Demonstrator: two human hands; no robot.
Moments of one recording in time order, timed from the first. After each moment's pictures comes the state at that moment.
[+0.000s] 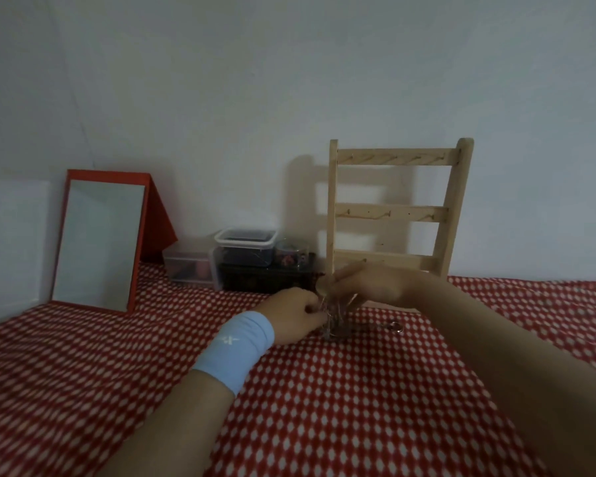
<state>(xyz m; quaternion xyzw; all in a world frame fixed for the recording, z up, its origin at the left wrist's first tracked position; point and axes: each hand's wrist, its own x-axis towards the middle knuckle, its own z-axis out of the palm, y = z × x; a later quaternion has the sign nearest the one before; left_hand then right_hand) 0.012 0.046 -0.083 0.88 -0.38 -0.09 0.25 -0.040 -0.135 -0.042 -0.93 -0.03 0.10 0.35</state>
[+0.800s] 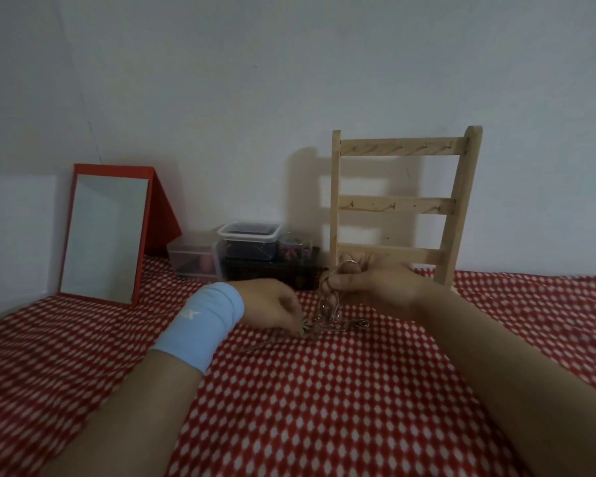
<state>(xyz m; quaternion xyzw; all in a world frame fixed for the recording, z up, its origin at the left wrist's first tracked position) 0.012 0.078 -0.050 0.90 -0.35 -0.21 0.16 -0.054 -0.134 -0.063 -0.74 -0.12 0.05 0.66</state>
